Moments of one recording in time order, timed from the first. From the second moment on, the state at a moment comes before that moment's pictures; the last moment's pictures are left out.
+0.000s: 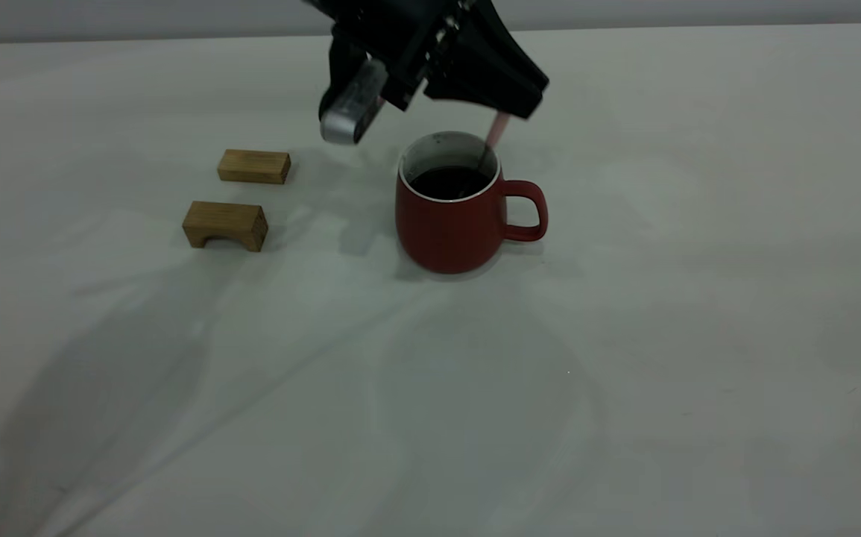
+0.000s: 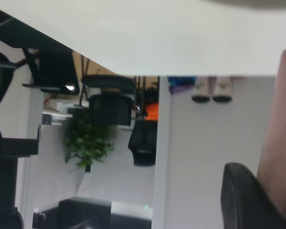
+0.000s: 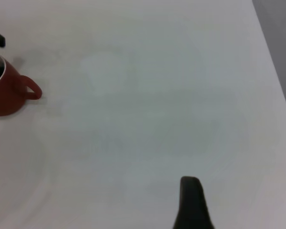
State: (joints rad) left arm -0.34 2.66 -2.03 -1.15 1.17 -1.15; right arm 0.00 0.02 -0.49 -0.02 1.16 0.05
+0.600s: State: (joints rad) left arm -0.34 2.61 -2.09 -0.93 1.17 -1.13; right arm 0.00 0.02 -0.49 -0.02 1.16 0.05
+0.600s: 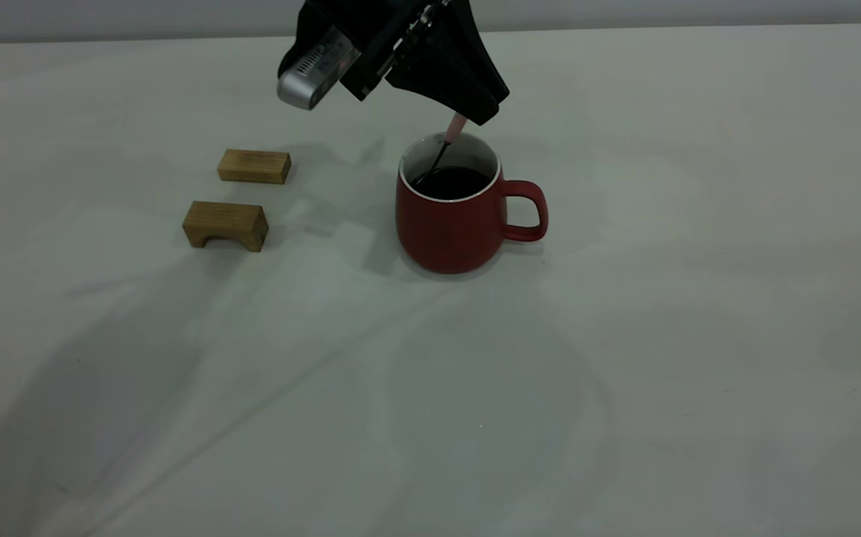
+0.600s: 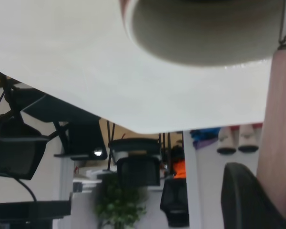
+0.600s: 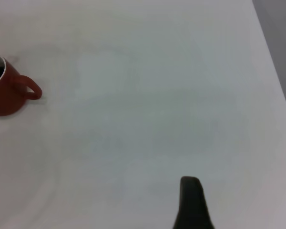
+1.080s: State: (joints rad) left arm -0.37 2.63 -2.09 -0.98 1.17 -1.12; right arm 0.00 0.02 -0.49 -0.02 1.16 0.05
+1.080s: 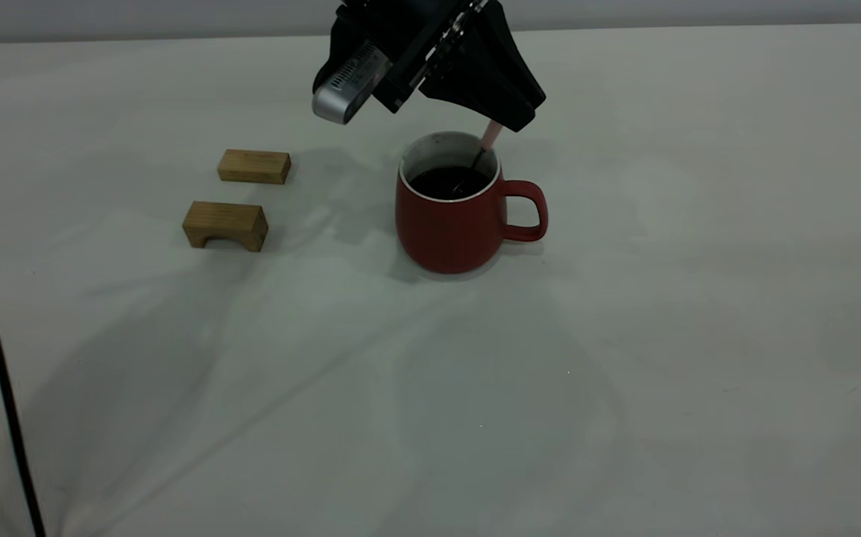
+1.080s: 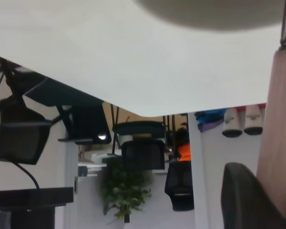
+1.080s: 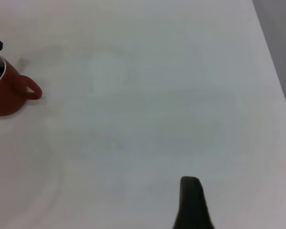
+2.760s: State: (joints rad) left arm -0.37 2.34 -2.46 -0.11 1.17 -0.54; right arm 0.00 0.02 -0.49 -0.02 1.16 0.05
